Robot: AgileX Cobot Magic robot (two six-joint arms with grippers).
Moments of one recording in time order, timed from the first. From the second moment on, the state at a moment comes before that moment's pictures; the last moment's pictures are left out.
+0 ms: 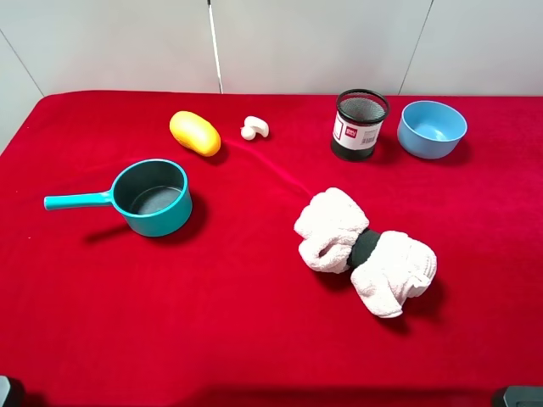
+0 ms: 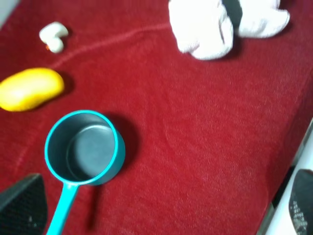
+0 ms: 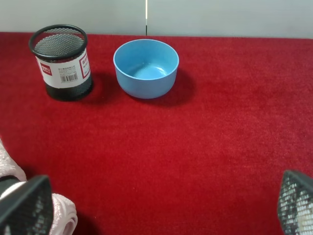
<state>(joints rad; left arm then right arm) -0.82 0.73 -1.11 -0.03 1.20 0.29 0.01 -0.01 -0.50 -0.01 1.02 0.00</state>
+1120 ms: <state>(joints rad) -0.35 0.28 -0.80 0.07 1.20 -0.09 0.01 -0.01 -0.50 -0.01 1.02 0.00</state>
